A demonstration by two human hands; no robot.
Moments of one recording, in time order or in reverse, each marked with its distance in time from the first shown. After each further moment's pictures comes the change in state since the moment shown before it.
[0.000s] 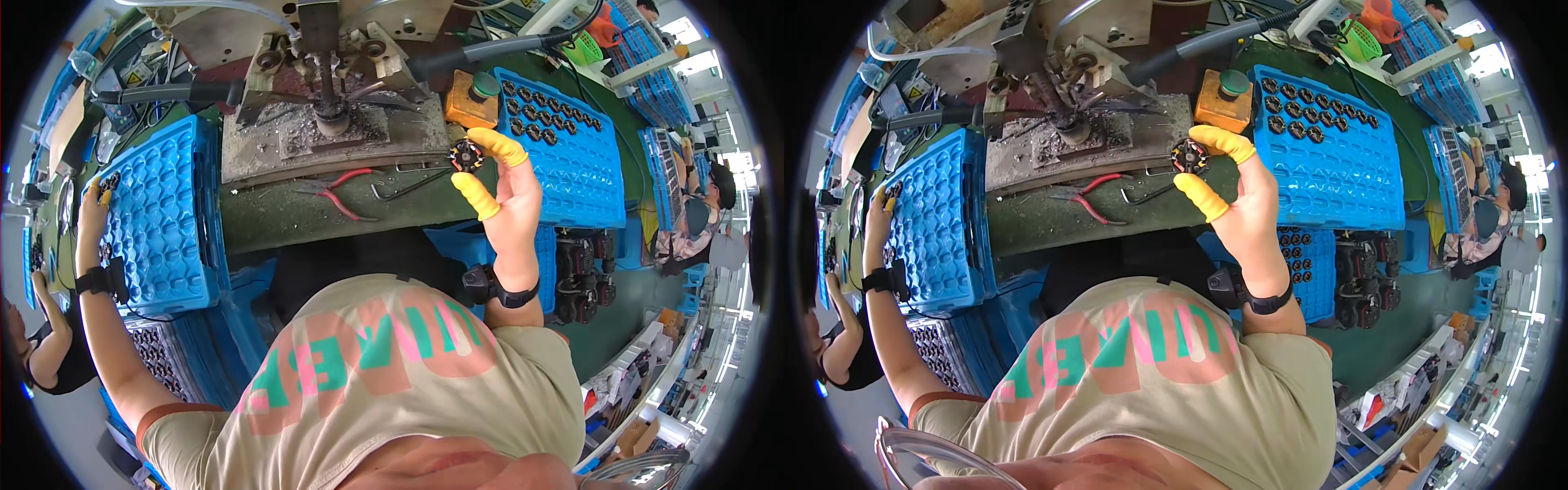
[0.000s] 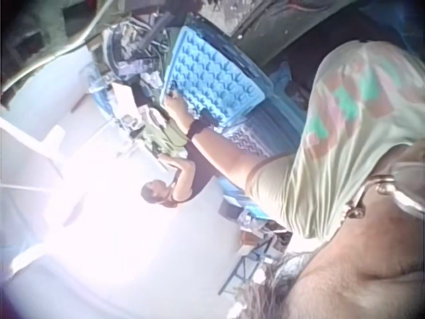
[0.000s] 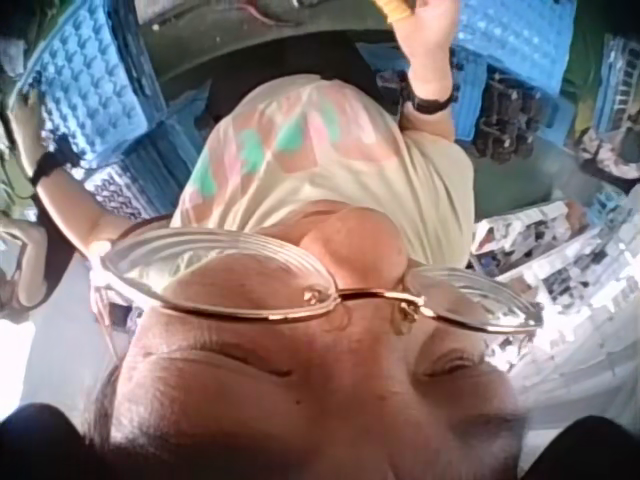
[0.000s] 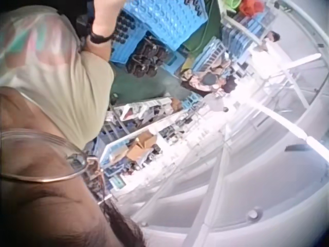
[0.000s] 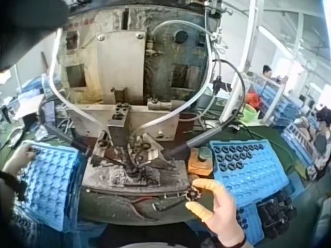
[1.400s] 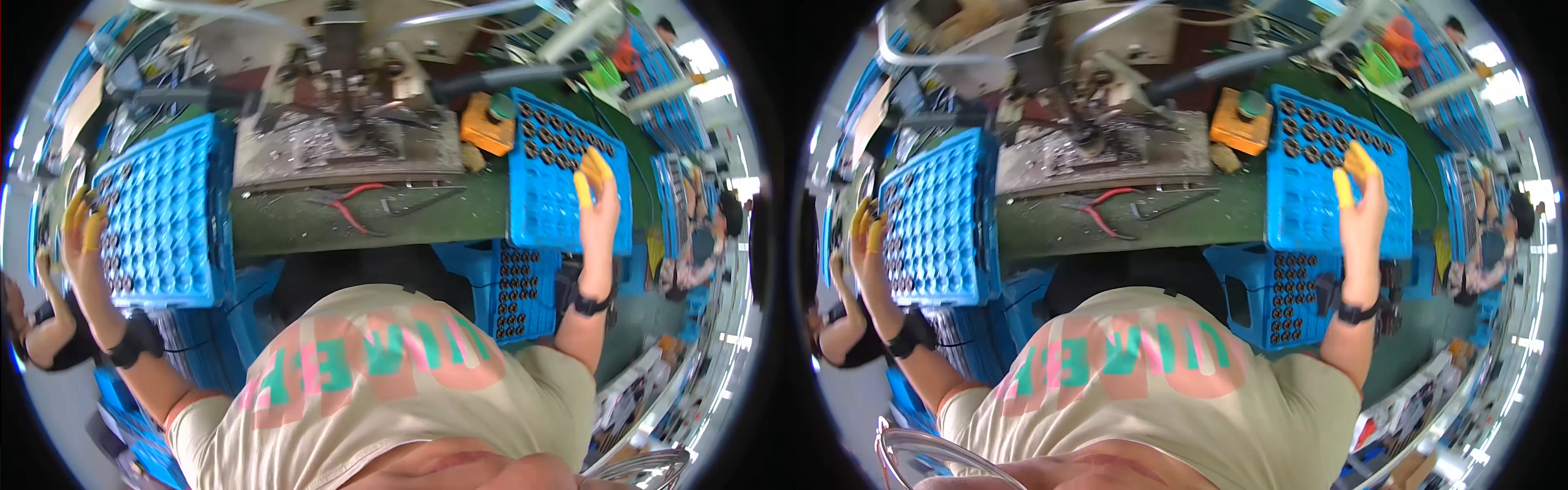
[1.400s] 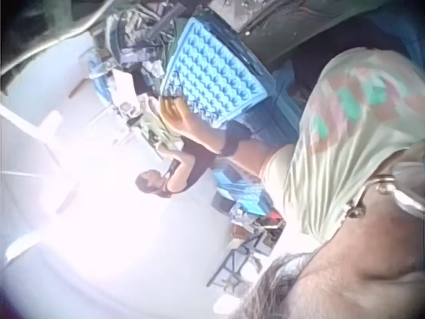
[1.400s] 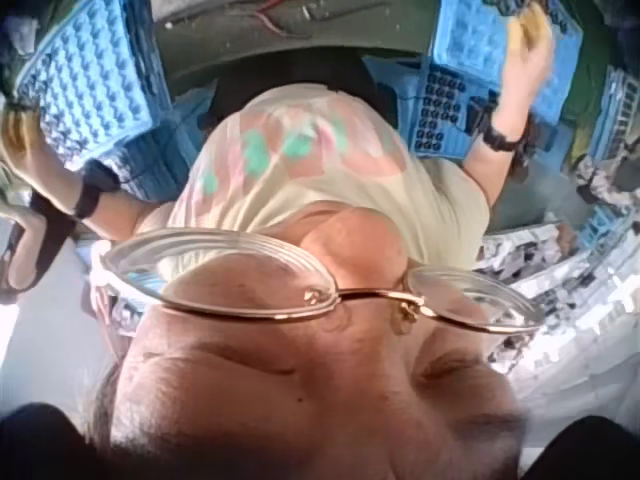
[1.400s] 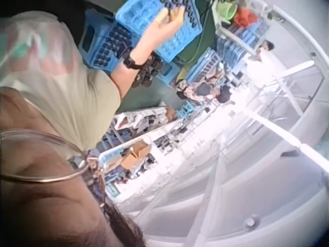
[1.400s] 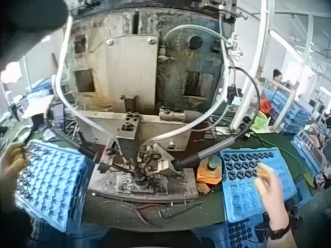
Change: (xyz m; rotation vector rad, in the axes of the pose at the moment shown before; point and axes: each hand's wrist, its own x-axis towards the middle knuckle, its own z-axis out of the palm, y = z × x) left_hand -0.108 0.147 -0.103 -0.969 0.271 -0.079; right_hand 0.037 0.044 -0.155 -0.704 0.134 0.002
